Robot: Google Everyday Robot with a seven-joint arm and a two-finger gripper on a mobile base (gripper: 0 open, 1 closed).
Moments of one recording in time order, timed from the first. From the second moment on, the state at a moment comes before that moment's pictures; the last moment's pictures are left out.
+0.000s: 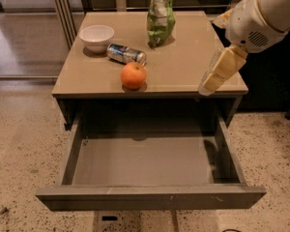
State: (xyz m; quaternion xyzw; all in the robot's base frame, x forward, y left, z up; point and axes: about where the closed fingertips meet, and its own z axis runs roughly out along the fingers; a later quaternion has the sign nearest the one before) arm 0.535 -0.150 0.970 -0.58 0.75 0.03 0.31
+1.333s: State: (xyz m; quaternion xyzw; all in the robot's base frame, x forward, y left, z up) arm 0.591 -0.014 0.910 -0.61 0.69 0.11 0.38
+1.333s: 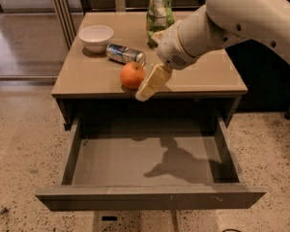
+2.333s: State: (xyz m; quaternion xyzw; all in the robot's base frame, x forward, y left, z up) arm 0.610 0.011 0.878 -0.61 0.70 0.08 0.36
